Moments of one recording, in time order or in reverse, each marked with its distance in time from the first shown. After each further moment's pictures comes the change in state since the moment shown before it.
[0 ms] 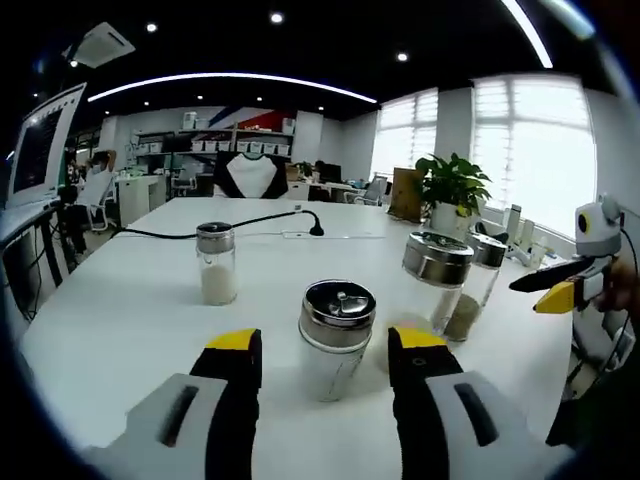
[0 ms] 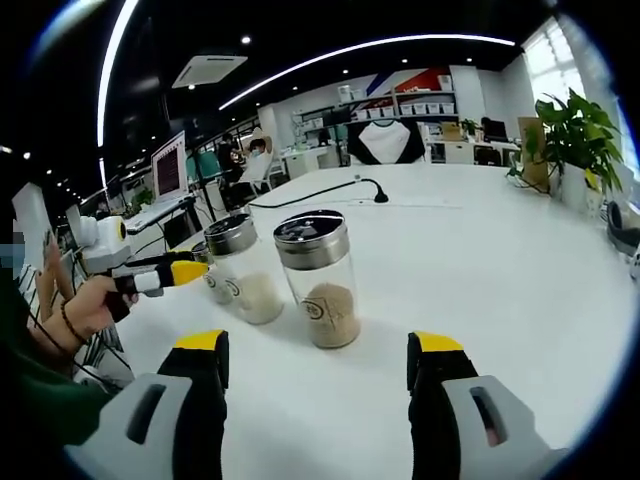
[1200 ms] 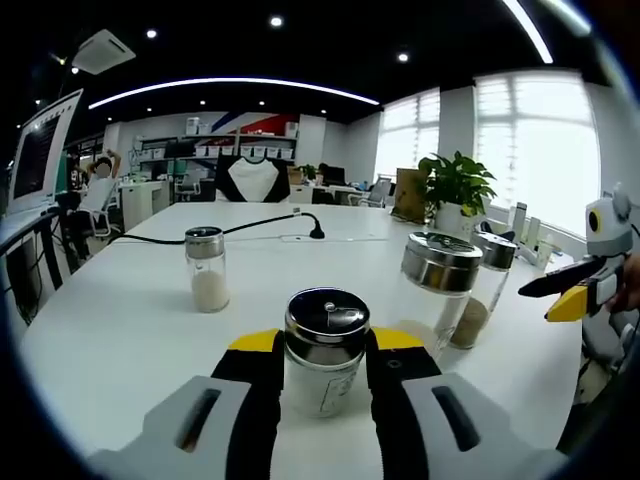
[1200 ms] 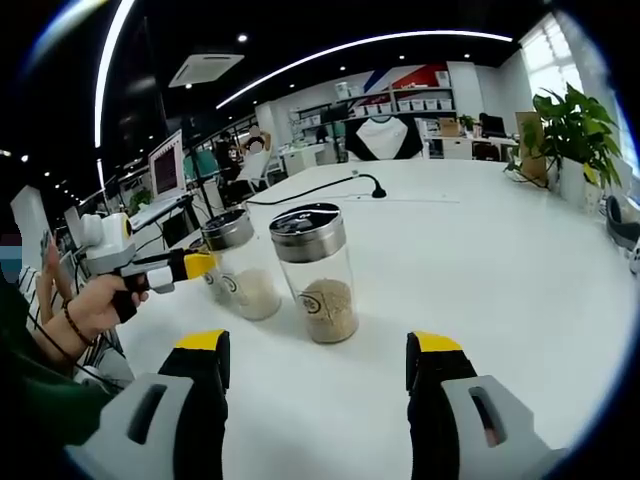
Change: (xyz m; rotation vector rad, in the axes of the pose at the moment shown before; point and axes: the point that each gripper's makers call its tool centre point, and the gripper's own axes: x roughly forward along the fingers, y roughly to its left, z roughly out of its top) left arm 0.016 -0.008 -0.003 0.039 -0.001 -0.005; right arm 0.000 -0.003 -0.005 0.013 0.014 -0.005
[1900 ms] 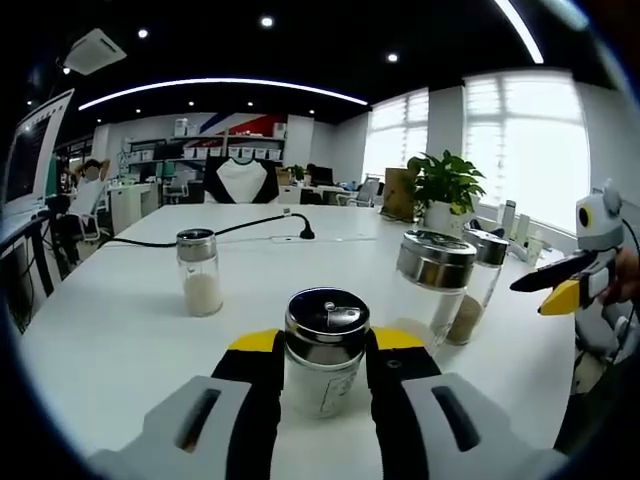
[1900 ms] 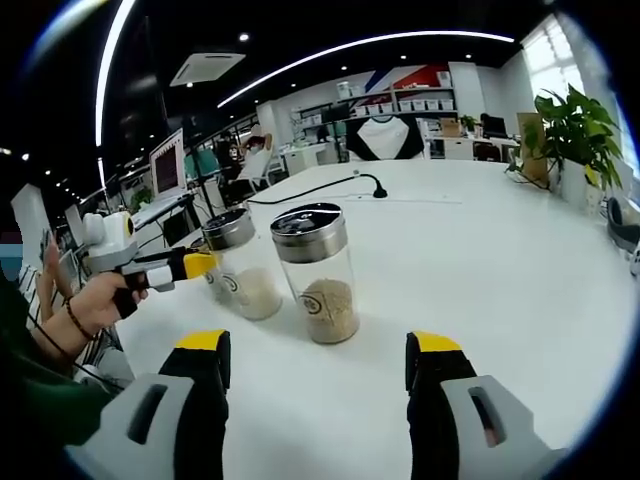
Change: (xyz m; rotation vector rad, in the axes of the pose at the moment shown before) left arm 0.001 -0.001 0.000 0.020 0.002 -0.070; right arm 0.001 -0.001 0.001 -0.005 0.000 0.003
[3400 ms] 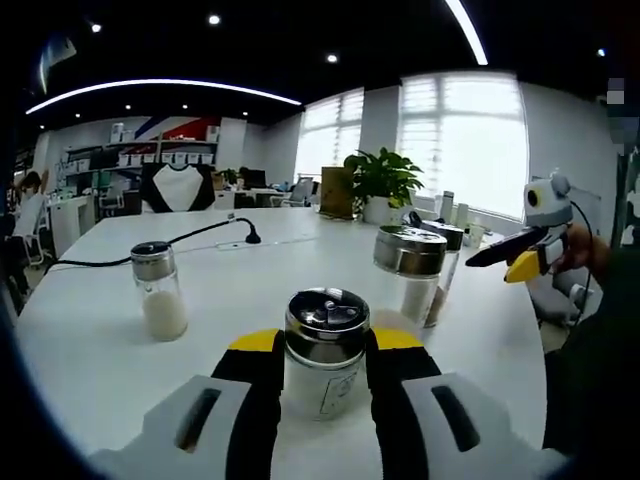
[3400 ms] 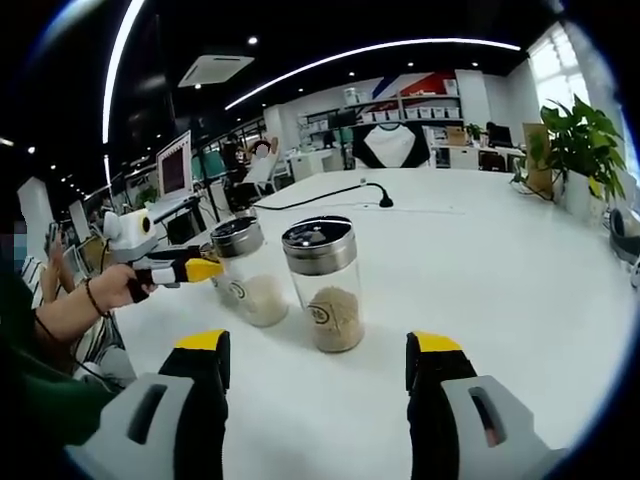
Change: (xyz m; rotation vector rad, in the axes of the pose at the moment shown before) left arm 0.002 -0.007 0.001 0.072 0.002 -0.306; right arm -0.003 0.007 0.009 -0.034 -0.027 0.017
